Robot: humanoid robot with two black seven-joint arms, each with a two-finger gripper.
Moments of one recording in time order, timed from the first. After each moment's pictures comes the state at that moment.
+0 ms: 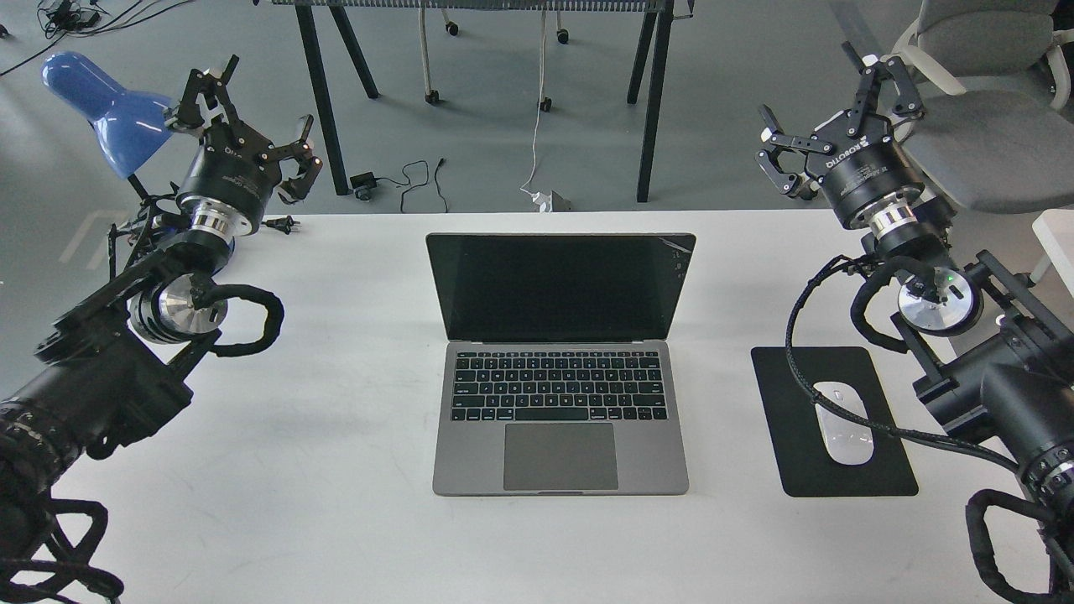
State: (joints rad) left arm -0.79 0.32 -0.71 -0.63 -0.05 -0.37 -0.49; right arm 0.70 -0.26 1.08 0.74 -0.11 0.49 0.18
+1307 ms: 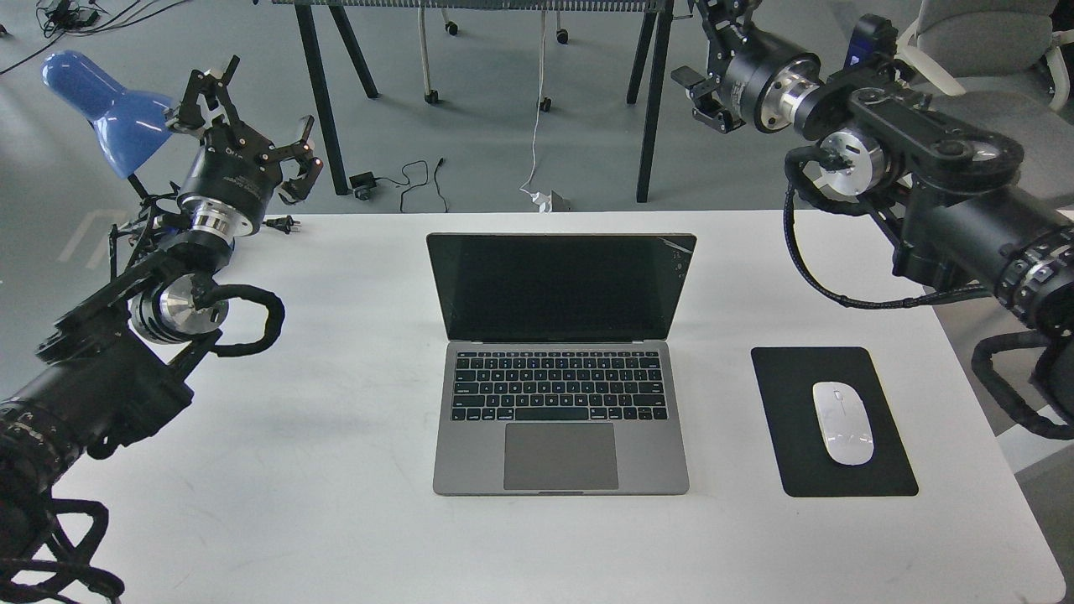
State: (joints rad) left arm -0.79 0.31 -0.71 -0.63 -0.05 -0.36 -0.49; right arm 1.30 -0.15 0.12 0.40 -0.14 0.27 0.15
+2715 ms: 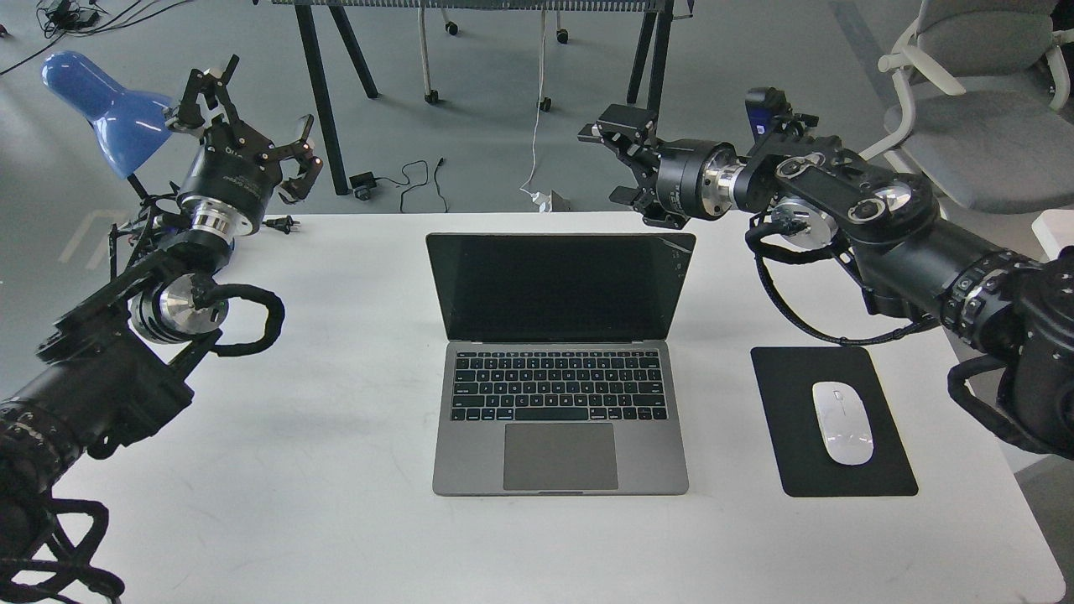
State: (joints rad) left arm -0.79 0.31 -0.71 -0.63 -0.05 -0.36 -0.49; right arm 1.27 -0.12 -0.10 0.48 -0.24 0.48 0.13
